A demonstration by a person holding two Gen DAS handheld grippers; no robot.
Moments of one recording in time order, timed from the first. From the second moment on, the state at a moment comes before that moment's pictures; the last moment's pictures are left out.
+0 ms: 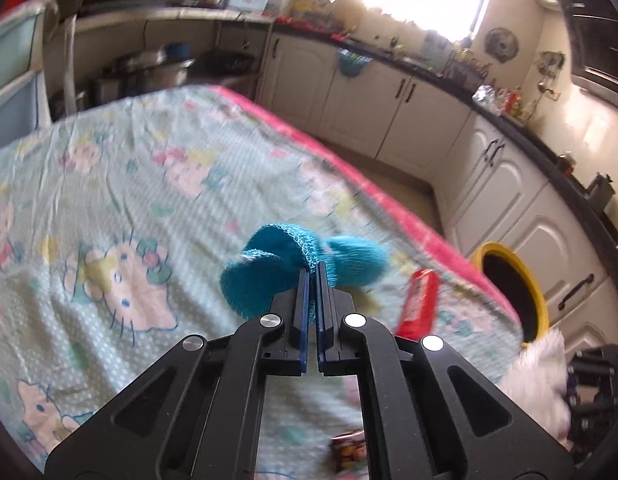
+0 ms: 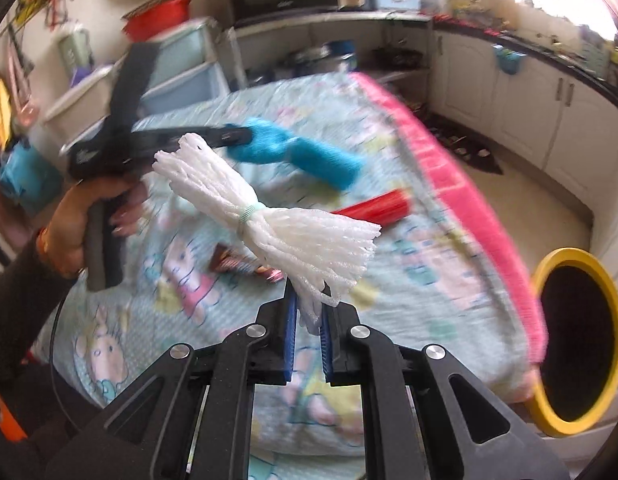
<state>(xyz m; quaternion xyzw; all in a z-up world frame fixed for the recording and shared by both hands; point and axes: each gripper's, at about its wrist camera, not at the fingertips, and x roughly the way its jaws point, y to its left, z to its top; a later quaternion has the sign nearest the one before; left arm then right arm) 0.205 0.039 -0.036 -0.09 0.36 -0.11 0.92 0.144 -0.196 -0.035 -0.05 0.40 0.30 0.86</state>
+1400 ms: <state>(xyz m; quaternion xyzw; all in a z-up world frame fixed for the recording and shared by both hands) 0.211 -0.214 0.064 0.00 0.27 -0.34 0.90 0.142 -0.433 0.017 0.08 0.30 0.00 0.95</state>
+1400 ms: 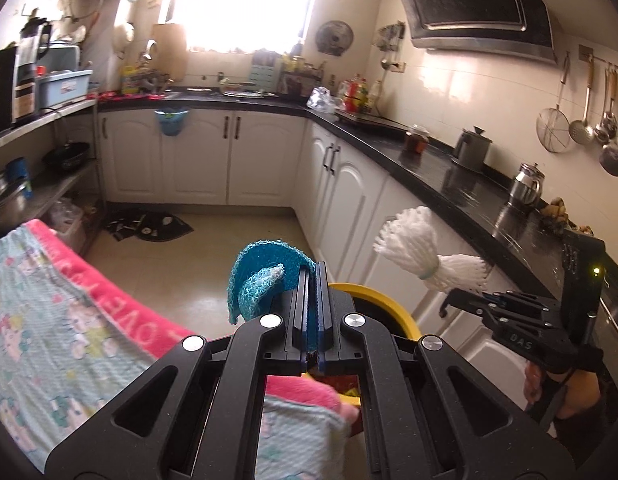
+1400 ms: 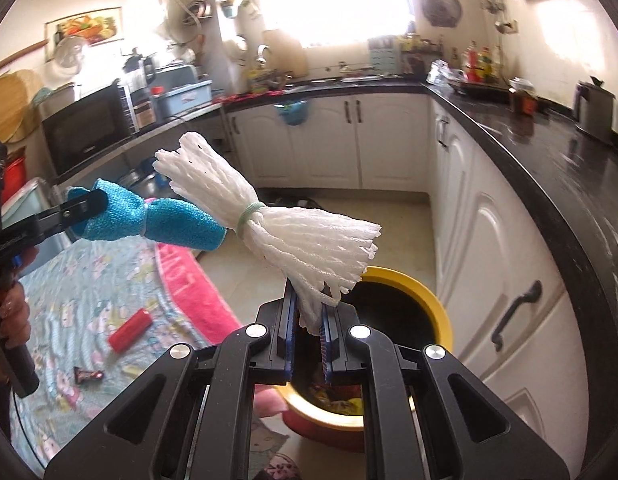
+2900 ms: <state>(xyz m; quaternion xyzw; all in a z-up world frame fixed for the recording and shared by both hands) 0.253 -0.276 -0.026 0.02 0.38 -0.32 0.86 0.178 -0.488 -0.072 0.11 0.39 -0.08 0.91</state>
